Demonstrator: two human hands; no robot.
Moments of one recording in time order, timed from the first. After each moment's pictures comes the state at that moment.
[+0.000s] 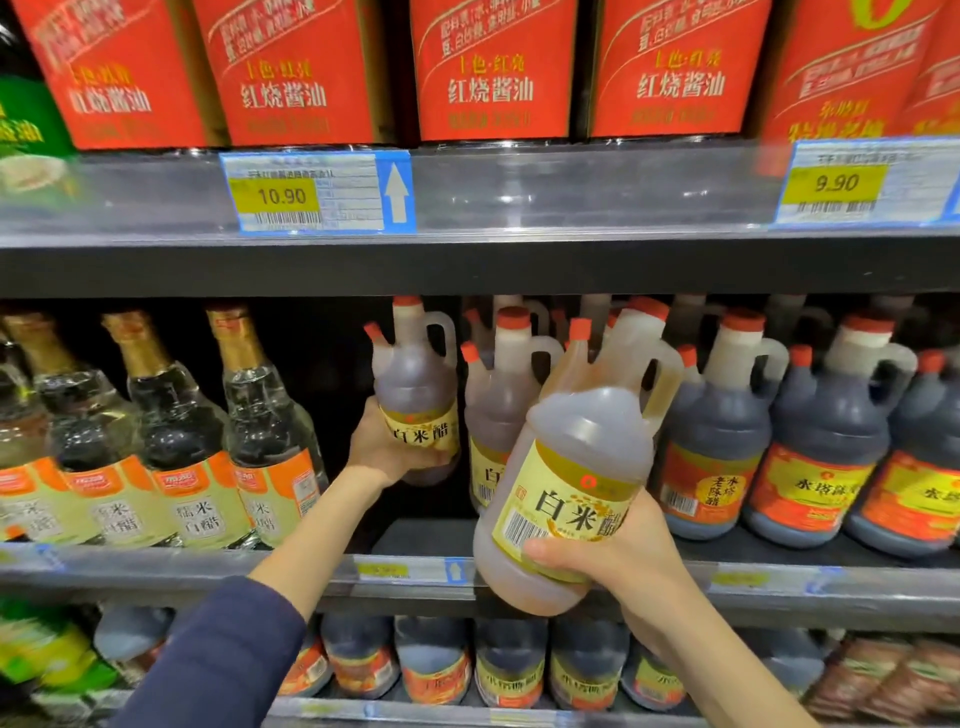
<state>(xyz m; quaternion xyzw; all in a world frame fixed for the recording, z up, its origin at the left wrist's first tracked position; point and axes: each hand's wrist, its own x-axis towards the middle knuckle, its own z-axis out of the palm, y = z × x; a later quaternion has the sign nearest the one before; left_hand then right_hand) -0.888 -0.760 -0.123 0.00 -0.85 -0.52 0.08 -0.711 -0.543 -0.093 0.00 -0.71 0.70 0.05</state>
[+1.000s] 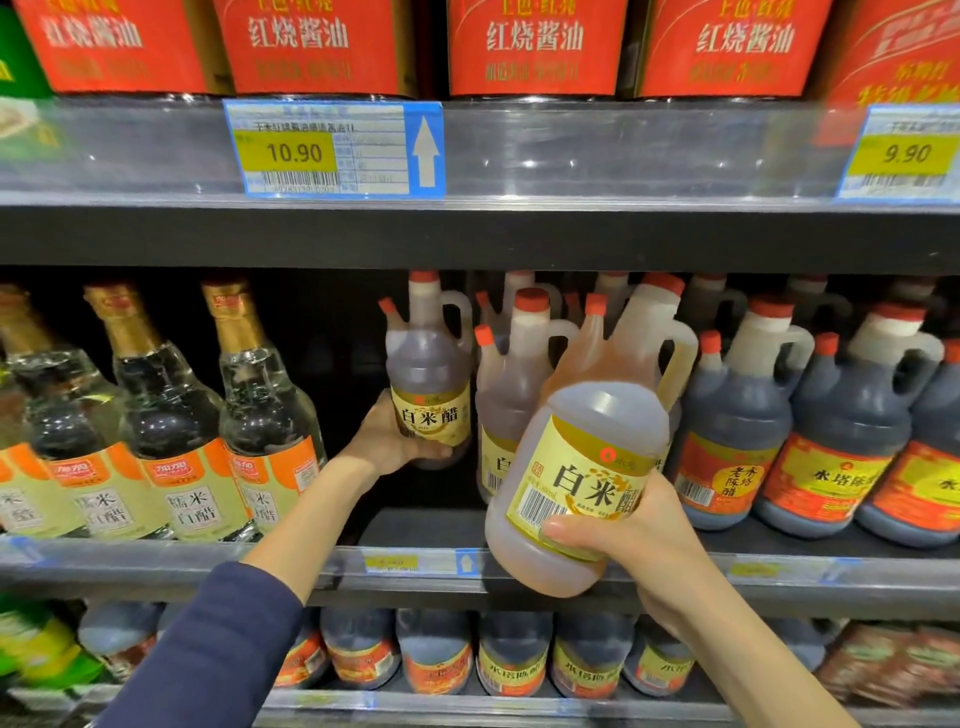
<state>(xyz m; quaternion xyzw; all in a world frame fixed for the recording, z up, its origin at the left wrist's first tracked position) -0.911 -0.767 -0.139 -0.07 -0.83 -0.55 -0.01 -0.718 -0.548 -0.088 0.01 -0.70 0.71 0.04</state>
